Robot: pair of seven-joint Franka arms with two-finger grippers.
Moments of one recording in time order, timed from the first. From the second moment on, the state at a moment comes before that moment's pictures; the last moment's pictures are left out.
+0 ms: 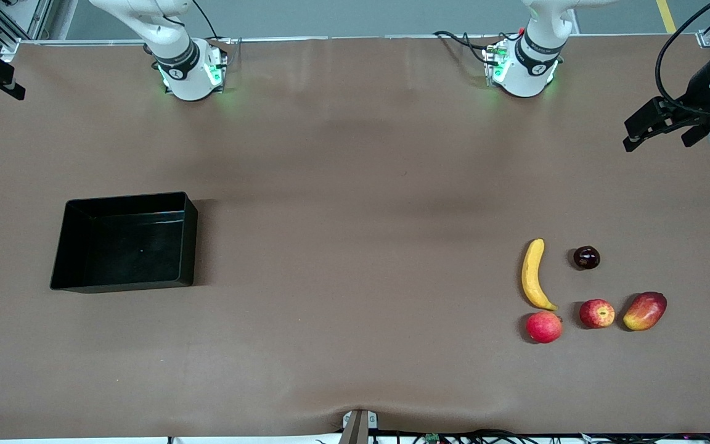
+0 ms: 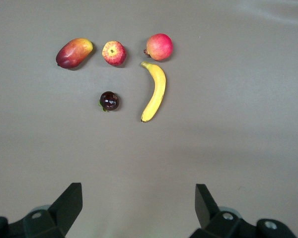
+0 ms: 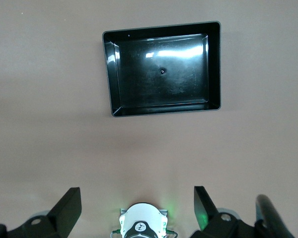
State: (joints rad) left arm 0.04 -0.05 -0.15 -1.53 0.00 1.52 -0.19; right arm -0.12 -0.16 0.01 -1.56 0.03 1.30 -0.11
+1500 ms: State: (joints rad) left arm 0.05 0.31 -0.15 -1.53 0.14 1.83 -0.19; right arm -0.23 -0.07 0.00 -1.56 0.03 1.30 -0.11
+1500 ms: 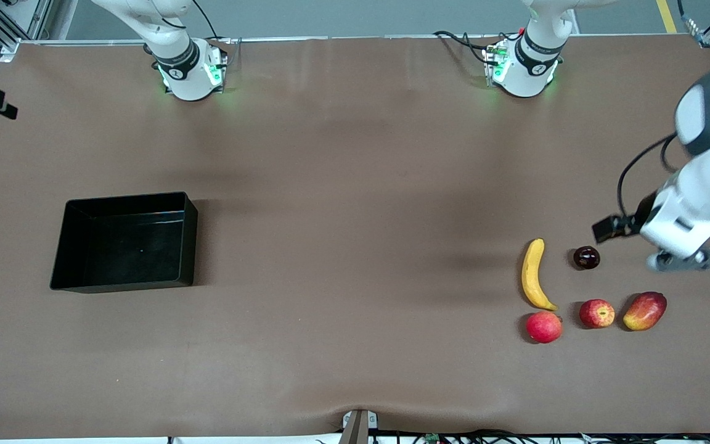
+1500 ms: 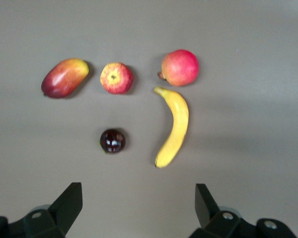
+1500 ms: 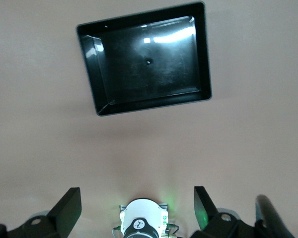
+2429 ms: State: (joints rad) left arm 0.18 0.68 -0.14 -1.53 0.20 2.36 0.25; right arm -0.36 0.36 0.00 -1.61 0.01 1.68 -0.36
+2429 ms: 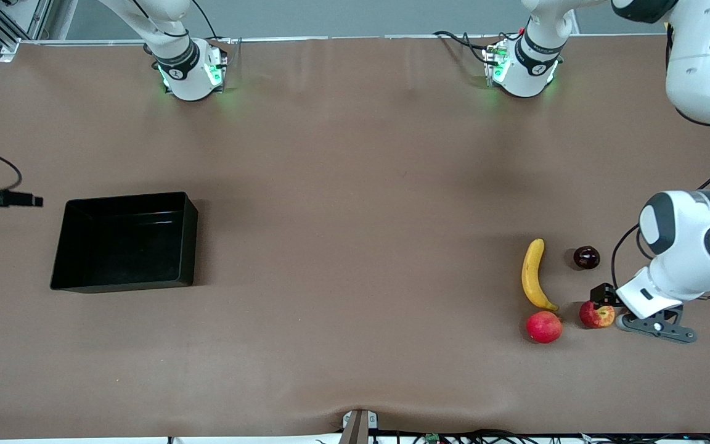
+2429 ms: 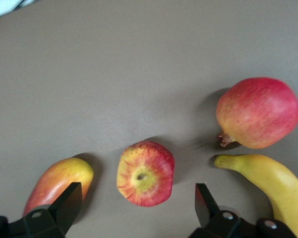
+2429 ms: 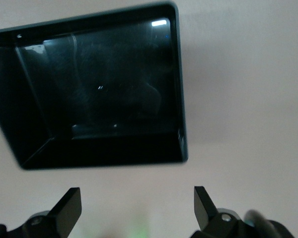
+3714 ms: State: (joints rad) left arm 0.18 0.79 -0.14 -1.51 0.24 2.47 0.30; right arm -0.46 0.47 0.02 -1.88 0.02 2.12 -0.58
